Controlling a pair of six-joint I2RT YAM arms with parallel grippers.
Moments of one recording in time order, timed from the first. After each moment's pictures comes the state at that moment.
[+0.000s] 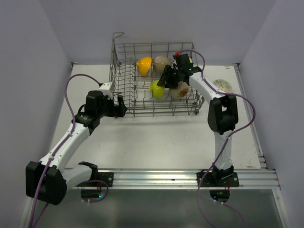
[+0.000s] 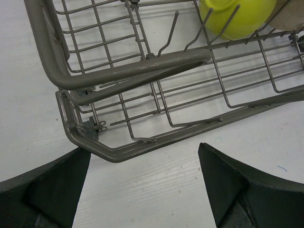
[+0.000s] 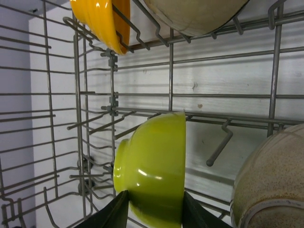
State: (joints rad) left arm -0.26 1.10 0.79 -0.27 0.12 -0.22; right arm 0.36 2.13 1.87 -0.54 -0.34 0.61
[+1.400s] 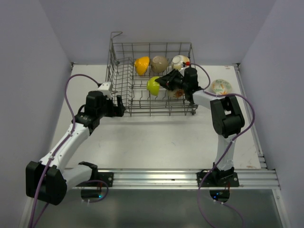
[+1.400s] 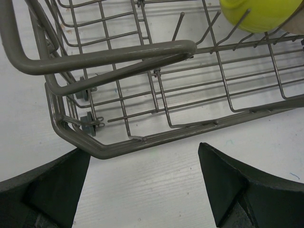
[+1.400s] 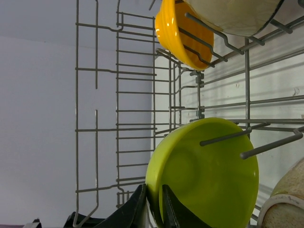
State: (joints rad) left arm -0.26 1.10 0.79 -0.28 0.06 -0.22; right arm 0.32 2.03 1.32 0.48 -0.57 1.22
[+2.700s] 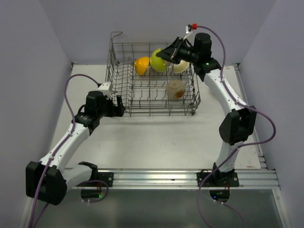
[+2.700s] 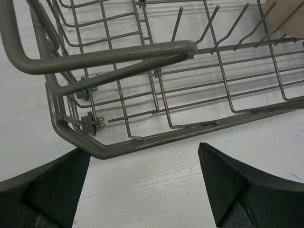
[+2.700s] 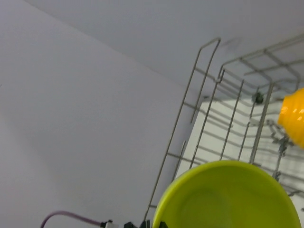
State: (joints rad) left arm -0.26 1.10 0.79 -0.28 0.06 -0.22; right arm 0.32 1.89 1.81 -0.05 -0.66 0.99
